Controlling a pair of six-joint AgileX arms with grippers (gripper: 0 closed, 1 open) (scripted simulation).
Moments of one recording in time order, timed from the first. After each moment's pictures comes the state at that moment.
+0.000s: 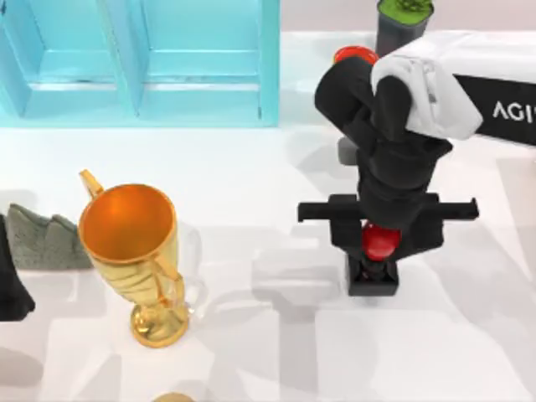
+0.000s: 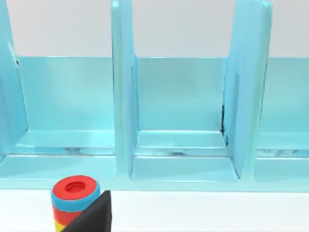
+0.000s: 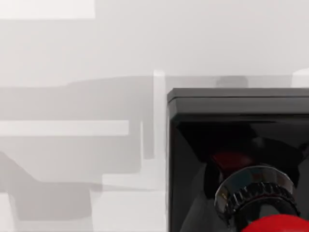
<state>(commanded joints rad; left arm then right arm) 0.00 0.00 0.00 0.00 0.00 0.00 0.61 2.00 1.48 -1.05 0.00 0.63</state>
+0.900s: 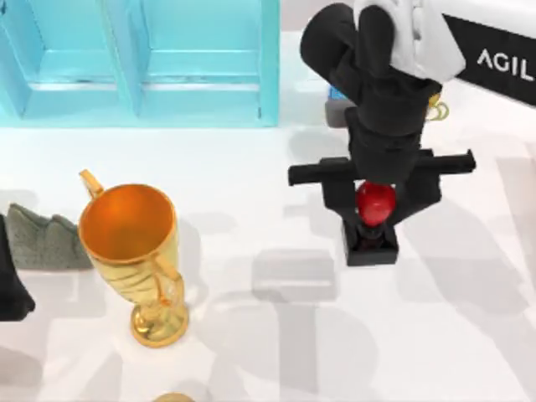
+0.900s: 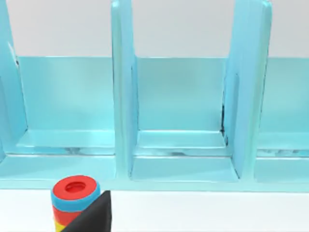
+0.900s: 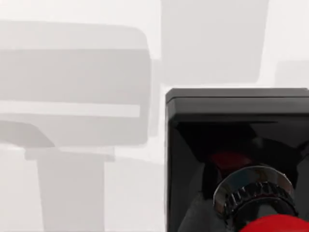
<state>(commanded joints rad) 0.00 0.00 0.00 0.00 0.00 0.00 0.60 2.09 1.77 -1.30 0.01 0.56</state>
